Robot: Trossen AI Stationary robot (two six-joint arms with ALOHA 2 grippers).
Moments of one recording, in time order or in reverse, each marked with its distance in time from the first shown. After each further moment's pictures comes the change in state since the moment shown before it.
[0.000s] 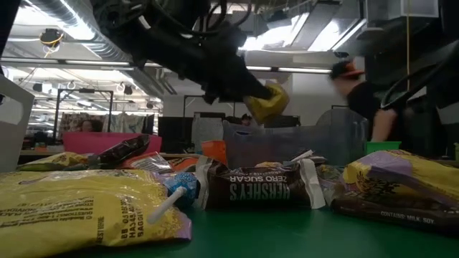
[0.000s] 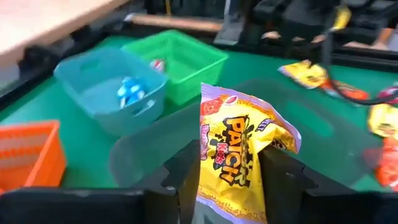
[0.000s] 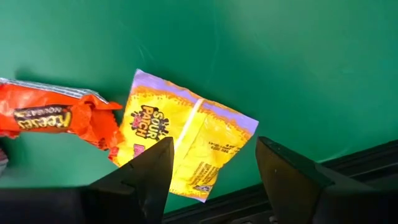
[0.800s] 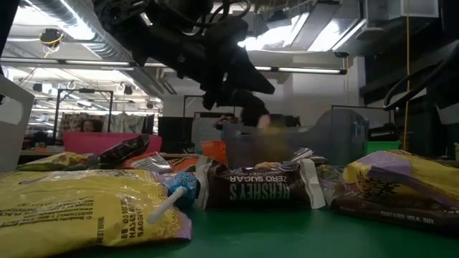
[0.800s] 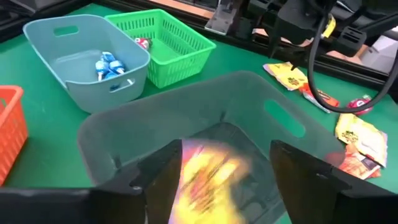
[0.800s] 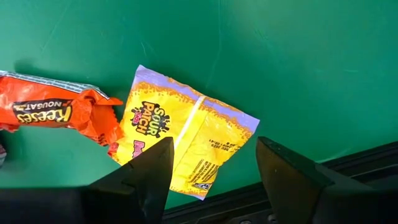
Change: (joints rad) left arm -0.006 -0.011 0.019 -0.060 0.069 -0.148; right arm 0.000 0.000 0.000 0.000 -0.009 -0.017
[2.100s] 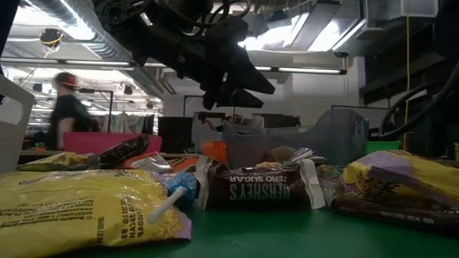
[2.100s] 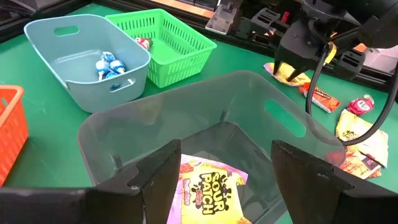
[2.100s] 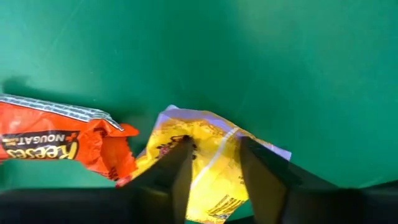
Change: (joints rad) left arm 0.000 0.000 0.000 0.000 0.000 0.000; right arm -0.001 0.210 0.004 0.114 -0.002 -0.052
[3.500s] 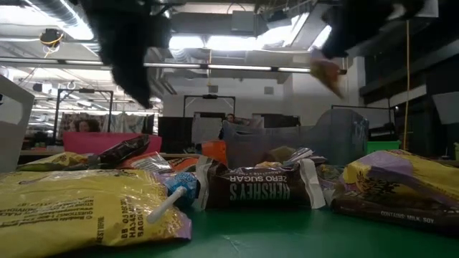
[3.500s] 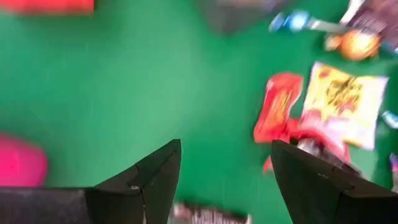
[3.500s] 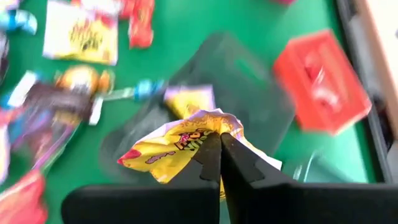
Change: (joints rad) left arm -0.094 -0.433 0.001 -1.110 0.001 -0.182; right arm -0.182 0.005 0.479 0.254 0.631 -0.777
